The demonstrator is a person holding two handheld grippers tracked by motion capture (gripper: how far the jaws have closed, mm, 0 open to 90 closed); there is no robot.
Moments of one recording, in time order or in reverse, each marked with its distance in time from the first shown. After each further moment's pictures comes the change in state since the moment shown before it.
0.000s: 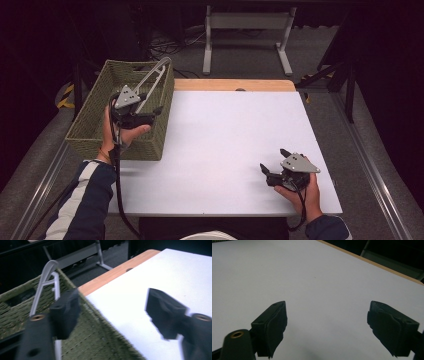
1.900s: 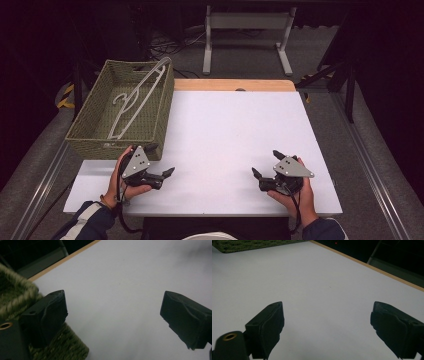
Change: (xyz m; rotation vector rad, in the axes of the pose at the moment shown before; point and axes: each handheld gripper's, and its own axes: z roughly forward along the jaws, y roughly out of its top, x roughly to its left) left arm -0.083 -0.110 -0.032 -0.038 -0.209 0.129; right arm 0.023 0.011 -0.004 -0.041 0.045 -0.026
